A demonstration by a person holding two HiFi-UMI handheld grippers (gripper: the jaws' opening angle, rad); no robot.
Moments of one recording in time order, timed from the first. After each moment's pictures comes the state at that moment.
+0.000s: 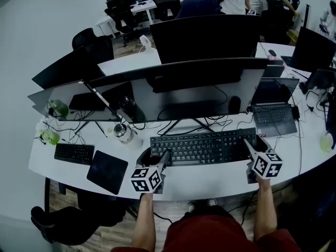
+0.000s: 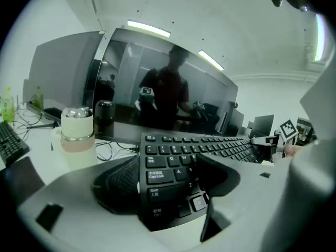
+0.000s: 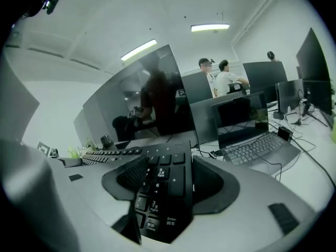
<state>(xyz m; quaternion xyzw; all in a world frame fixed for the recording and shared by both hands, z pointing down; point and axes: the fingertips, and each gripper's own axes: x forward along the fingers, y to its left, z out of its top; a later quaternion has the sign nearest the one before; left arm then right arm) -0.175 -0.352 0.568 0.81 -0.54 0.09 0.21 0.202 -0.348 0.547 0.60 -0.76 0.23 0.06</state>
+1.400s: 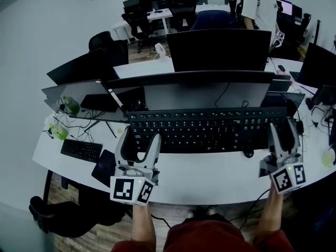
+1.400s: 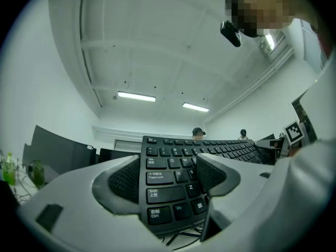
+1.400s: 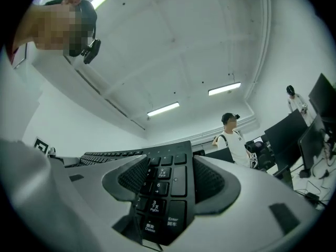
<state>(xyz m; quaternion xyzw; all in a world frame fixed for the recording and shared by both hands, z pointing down) -0.181 -0.309 0.300 0.80 -0.58 -0.09 -0.07 0.192 -0.318 0.295 0.57 -0.80 -0.03 -0.17</state>
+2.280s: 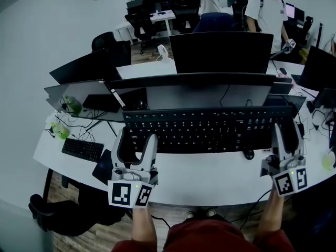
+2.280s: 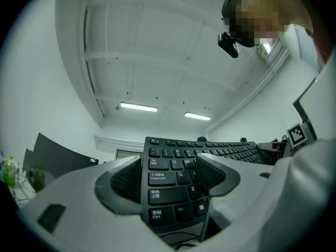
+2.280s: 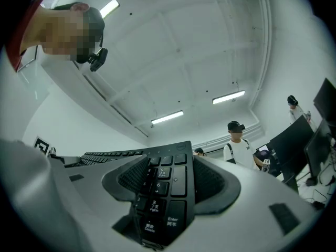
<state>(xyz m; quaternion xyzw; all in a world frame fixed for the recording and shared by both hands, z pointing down) -0.190 -0.290 0.274 0.79 -0.59 -0.13 -0.11 0.188 -0.303 0.267 0.56 -0.80 -0.08 -0.20</state>
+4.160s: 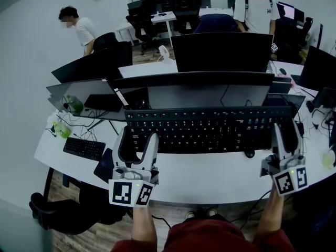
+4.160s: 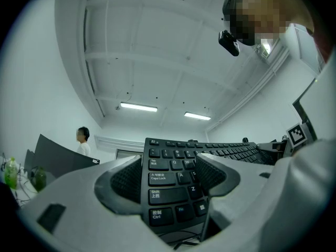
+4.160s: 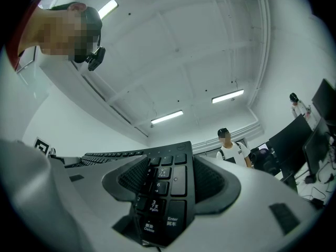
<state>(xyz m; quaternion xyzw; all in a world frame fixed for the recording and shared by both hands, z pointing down) -0.190 -0.287 0.270 0.79 -0.59 -0.13 -0.11 0.188 -0.301 0.266 0.56 -0.80 -0.07 -0.20</state>
